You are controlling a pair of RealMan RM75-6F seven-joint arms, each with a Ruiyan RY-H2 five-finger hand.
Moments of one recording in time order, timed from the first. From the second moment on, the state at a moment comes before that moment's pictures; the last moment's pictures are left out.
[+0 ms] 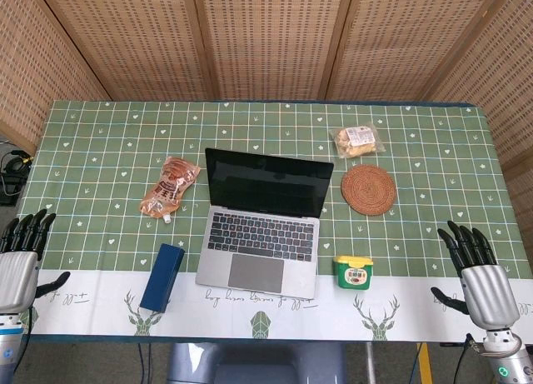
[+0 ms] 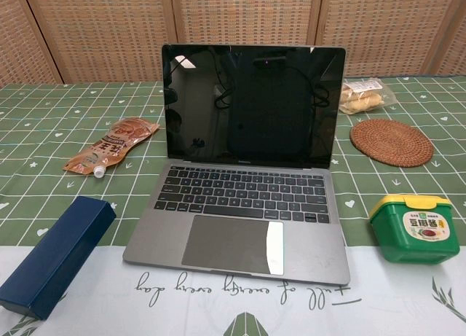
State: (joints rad) left arm -0.08 -1.19 -0.05 -1.71 1.47 1.52 0.24; right arm 0.07 -1.15 0.02 -1.57 -1.66 1.57 0.03
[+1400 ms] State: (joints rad) left arm -0.38 -1.19 -0.22 -1.82 1.31 1.19 0.42; right arm 0.10 -1.14 0.06 -1.54 -1.55 1.50 0.11
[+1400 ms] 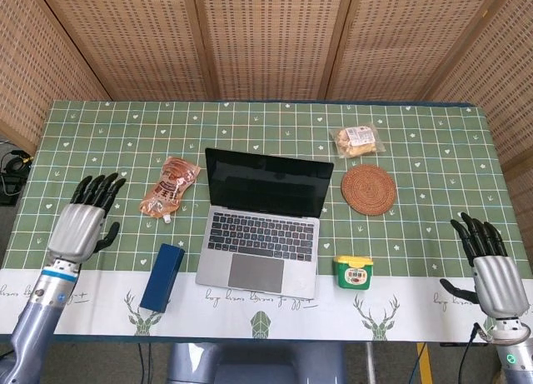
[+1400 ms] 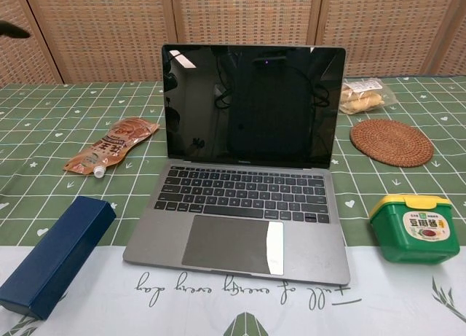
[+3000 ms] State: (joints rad) left arm -1.38 -1.48 -0.27 -1.37 0.39 0.68 0.59; right arm 0.12 -1.10 0.10 -1.47 -1.47 1.43 0.30
